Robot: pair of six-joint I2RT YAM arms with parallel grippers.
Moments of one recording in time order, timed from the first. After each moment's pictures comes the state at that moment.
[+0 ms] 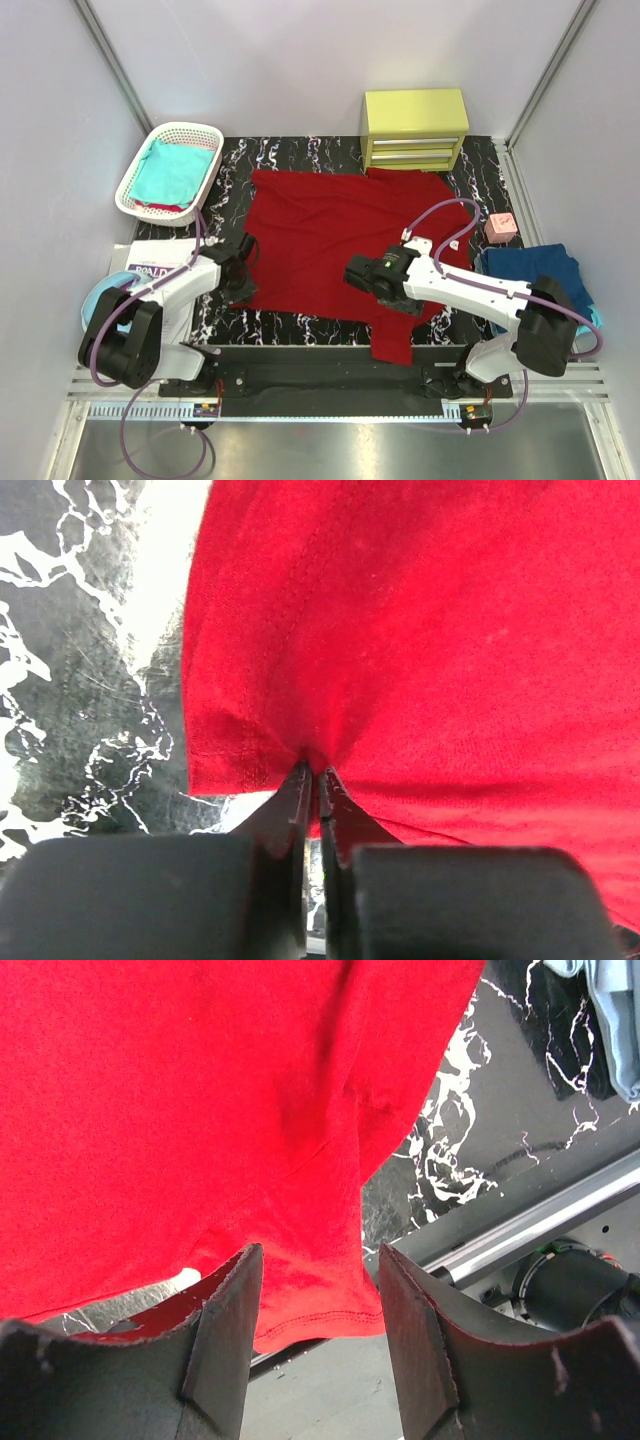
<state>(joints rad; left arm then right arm) -0.38 1.34 0.67 -0.66 -0.13 -0.80 1.02 1.45 1.10 -1.32 0.58 1.44</state>
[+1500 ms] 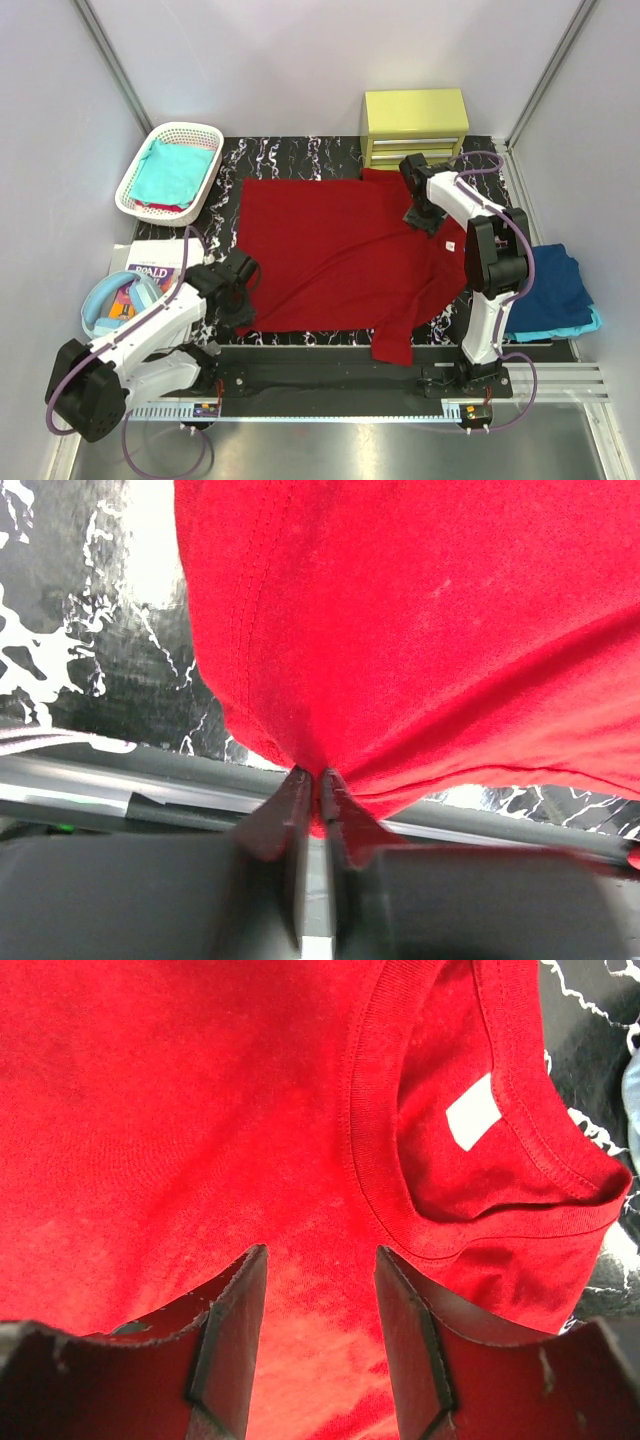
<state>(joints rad) -0.58 1.03 0.64 -0.97 -0.10 -0.94 0.27 1.96 1.53 -0.96 0.40 0.91</state>
